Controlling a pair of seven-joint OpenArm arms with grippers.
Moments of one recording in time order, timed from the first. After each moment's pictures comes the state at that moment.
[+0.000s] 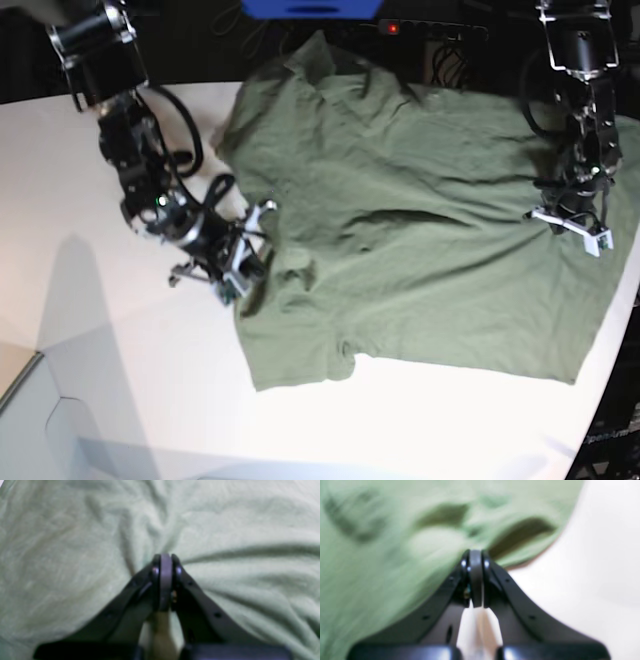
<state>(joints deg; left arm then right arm) 1.6 -22.4 -14.2 69.1 -28.2 -1.2 27.4 9.7 15.9 -18.8 79.9 12.4 22.1 -26.3</state>
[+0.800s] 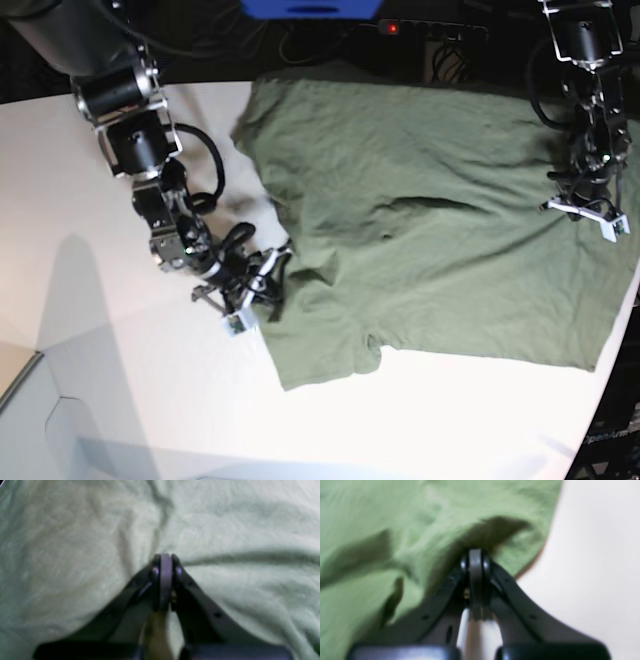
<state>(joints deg) 3.8 -22.4 -17.9 69.4 -28.0 -0.4 26.8 25.6 8.2 -19.1 42.4 14.0 23.5 -10.1</state>
